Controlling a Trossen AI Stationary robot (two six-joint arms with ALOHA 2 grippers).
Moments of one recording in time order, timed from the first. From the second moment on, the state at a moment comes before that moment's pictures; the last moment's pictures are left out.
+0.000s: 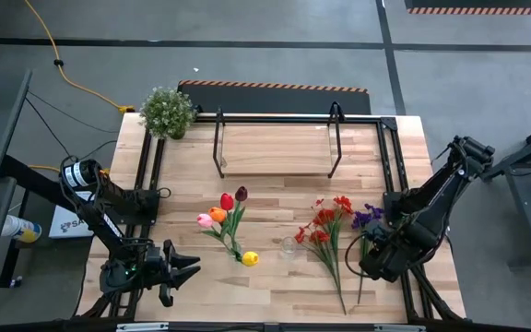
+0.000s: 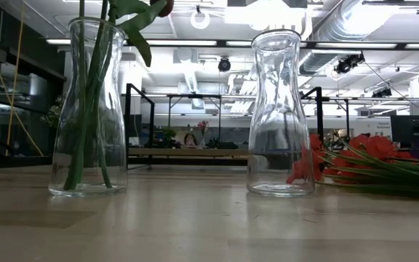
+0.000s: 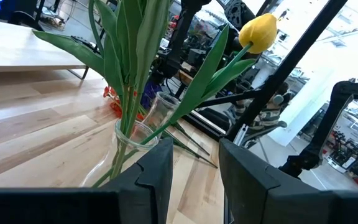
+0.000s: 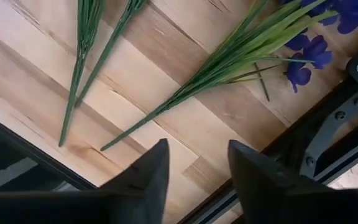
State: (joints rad) left arm -1.24 1.59 0.53 1.15 -1.48 -0.51; right arm 0.87 1.30 1.03 -1.20 -0.01 1.75
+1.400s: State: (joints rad) left arm -1.24 1.59 0.53 1.15 -1.44 -0.51; right arm 0.83 1.48 1.03 -1.27 -0.15 1.73
